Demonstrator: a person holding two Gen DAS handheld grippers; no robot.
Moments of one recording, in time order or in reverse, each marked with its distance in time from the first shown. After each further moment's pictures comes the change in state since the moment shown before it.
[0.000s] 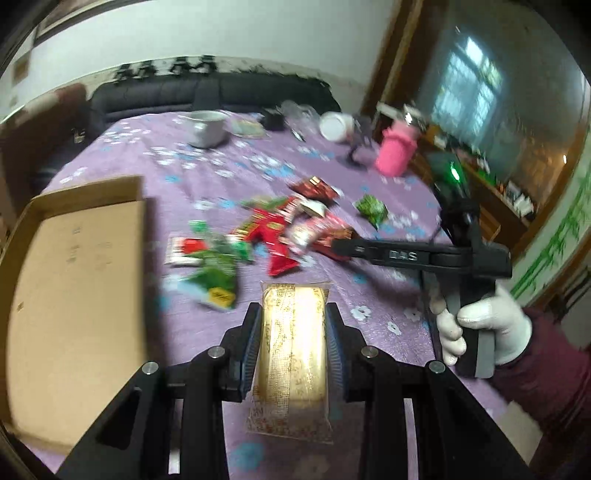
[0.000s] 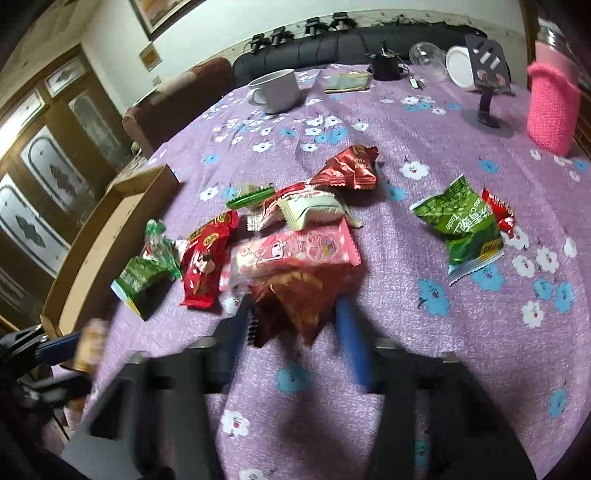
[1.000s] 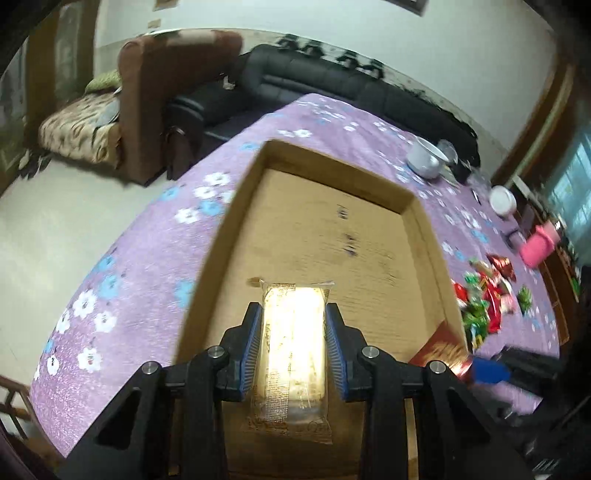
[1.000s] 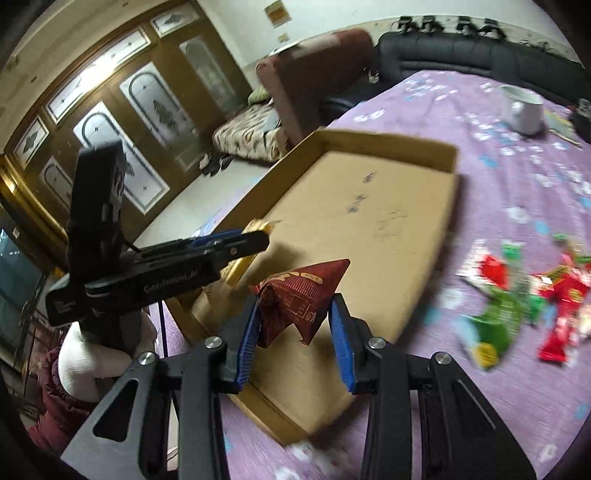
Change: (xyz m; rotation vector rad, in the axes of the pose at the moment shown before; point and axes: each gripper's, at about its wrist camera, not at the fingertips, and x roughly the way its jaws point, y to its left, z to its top) left arm -0.043 0.210 -0.013 -0.416 -0.004 0.320; right arm 0.061 0.265 -0.017 -0.332 0.158 0.339
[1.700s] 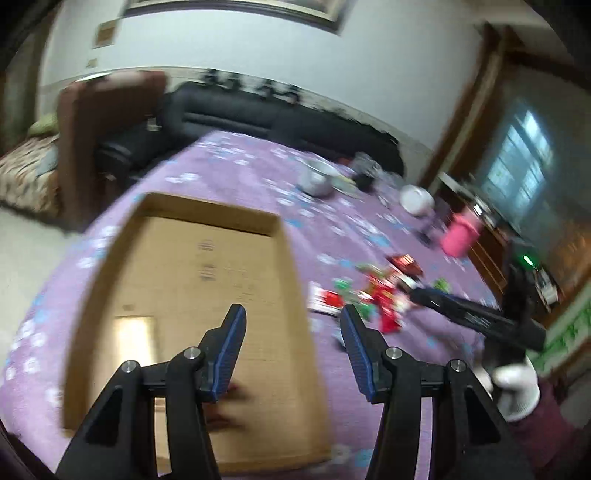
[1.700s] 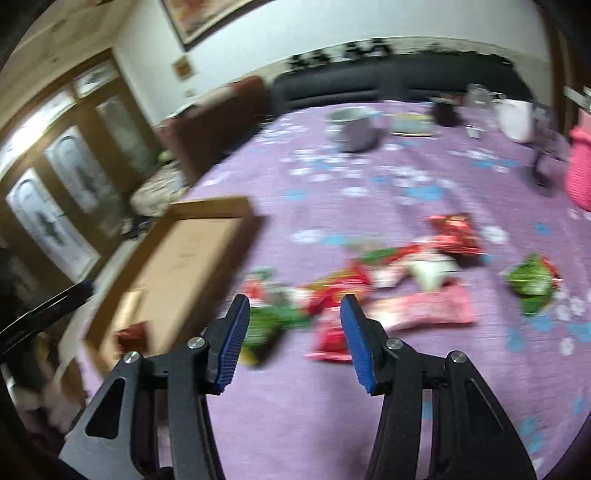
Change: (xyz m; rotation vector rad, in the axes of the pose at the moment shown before) left arm -0.036 -0.110 -0.016 0.195 -0.102 -0.241; right arm -0.125 -0.154 -0.034 0.231 -0.219 -0.346
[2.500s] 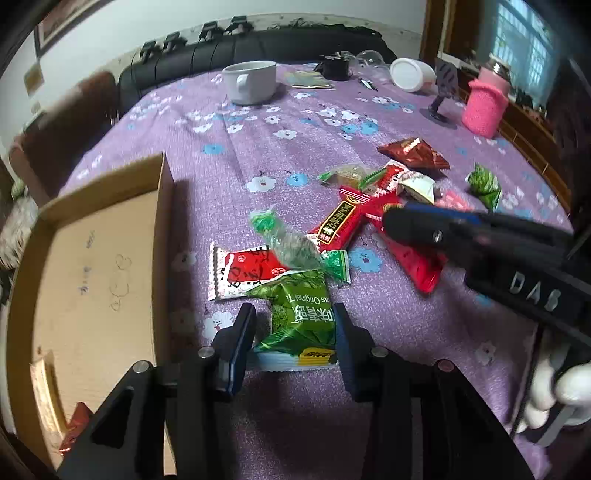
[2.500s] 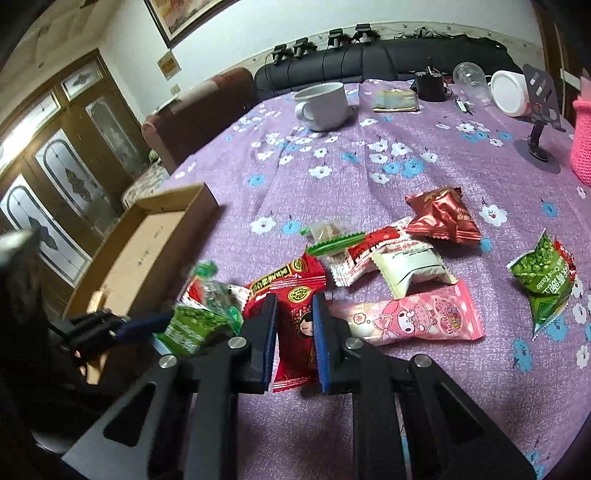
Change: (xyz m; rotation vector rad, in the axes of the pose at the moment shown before) left arm 0.134 -0.090 -0.019 0.290 0.284 0.198; right arm 0.031 -0.022 0.000 0.028 0.016 0.042
